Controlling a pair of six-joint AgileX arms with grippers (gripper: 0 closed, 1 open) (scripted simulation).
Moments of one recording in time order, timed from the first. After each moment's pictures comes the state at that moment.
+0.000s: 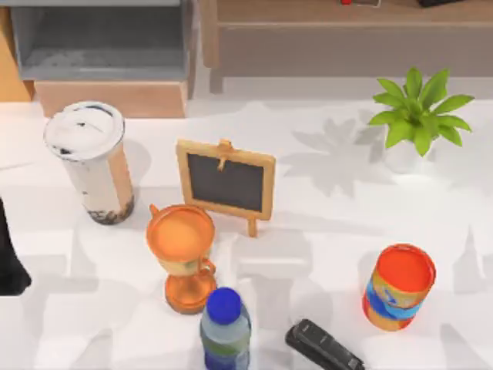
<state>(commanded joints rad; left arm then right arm) 0.00 0.00 0.00 0.00 0.00 0.00 0.00 0.00 0.00 0.00 0.00 0.00</state>
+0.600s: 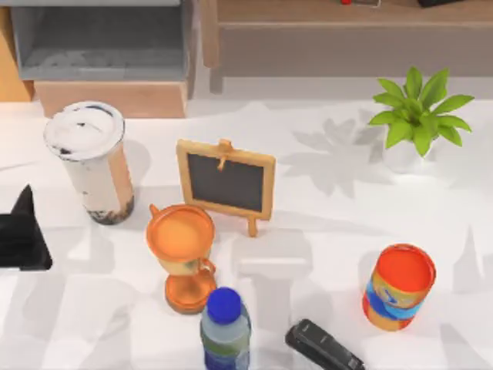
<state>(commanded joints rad) -0.14 0.38 0.20 -0.08 -0.09 -0.09 0.00 0.00 0.00 0.00 0.00 0.00</state>
